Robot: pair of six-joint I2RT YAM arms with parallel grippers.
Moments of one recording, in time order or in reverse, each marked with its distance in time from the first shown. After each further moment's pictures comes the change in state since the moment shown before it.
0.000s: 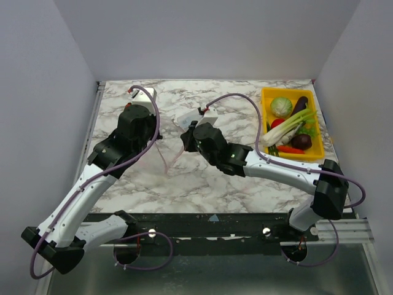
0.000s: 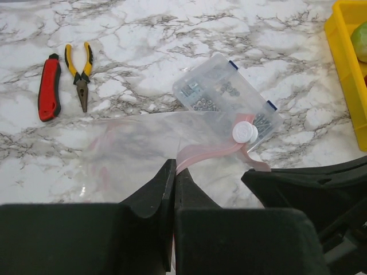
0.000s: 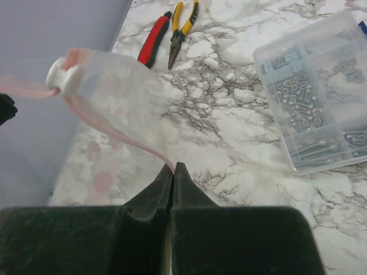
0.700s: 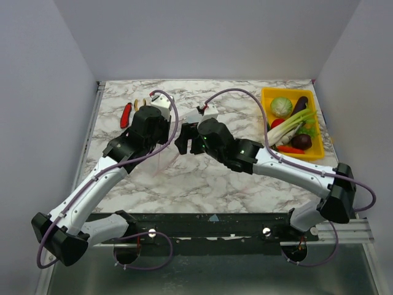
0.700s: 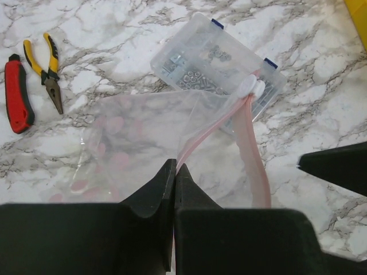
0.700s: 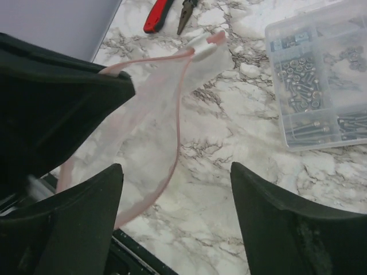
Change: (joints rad) left arm 0.000 0.073 -0.067 0.081 0.128 0.140; right arm -0.003 -0.028 0.086 -0.198 -0.148 -0.057
